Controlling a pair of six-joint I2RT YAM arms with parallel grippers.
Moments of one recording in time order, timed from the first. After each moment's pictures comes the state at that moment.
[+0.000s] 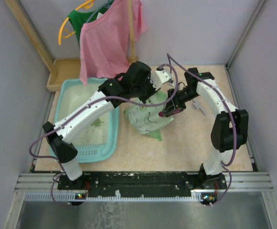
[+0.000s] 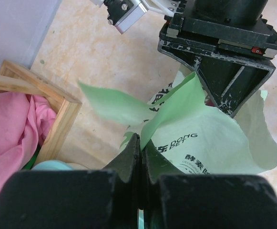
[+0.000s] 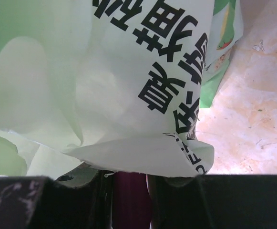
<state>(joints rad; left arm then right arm) -0.91 1.75 1.93 -0.77 -0.06 0.31 0.19 1.74 1.51 -1.21 -0.86 -0.10</state>
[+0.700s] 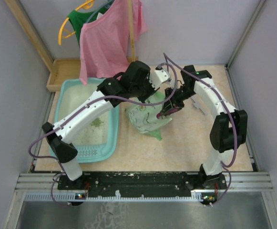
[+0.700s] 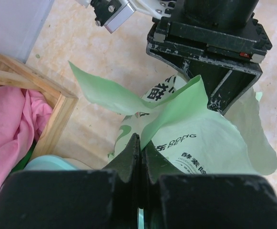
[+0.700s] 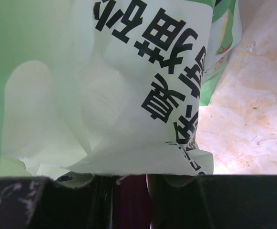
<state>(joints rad) -0.91 1.75 1.96 -0.81 -0.04 0.29 0.23 1.75 1.56 -1.21 -0.80 -0.03</state>
